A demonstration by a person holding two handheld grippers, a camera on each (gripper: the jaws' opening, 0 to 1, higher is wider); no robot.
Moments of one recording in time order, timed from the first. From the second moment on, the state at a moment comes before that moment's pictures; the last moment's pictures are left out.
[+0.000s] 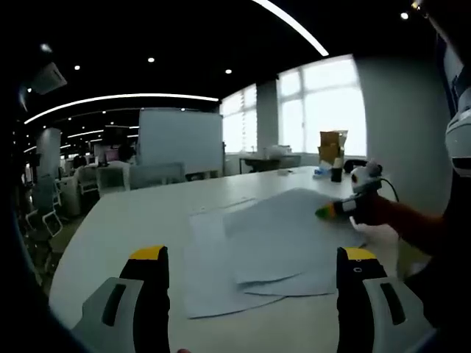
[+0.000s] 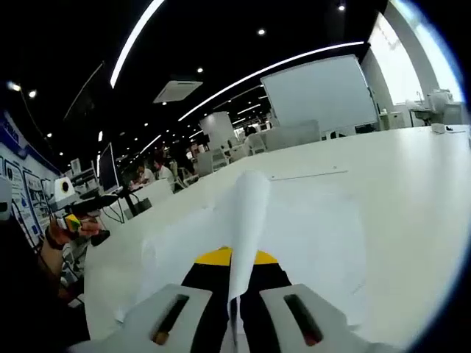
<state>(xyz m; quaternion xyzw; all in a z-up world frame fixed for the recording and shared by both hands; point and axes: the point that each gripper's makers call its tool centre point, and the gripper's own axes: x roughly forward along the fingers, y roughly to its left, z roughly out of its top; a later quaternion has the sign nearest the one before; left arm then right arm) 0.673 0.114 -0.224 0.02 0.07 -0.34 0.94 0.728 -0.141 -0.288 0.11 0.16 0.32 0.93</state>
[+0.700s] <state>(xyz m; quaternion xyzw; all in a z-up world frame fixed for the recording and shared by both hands) 0.671 0.117 -0.227 0.01 0.07 -0.34 0.94 0.711 -0.114 -0.227 0.14 0.10 0.37 0.91</state>
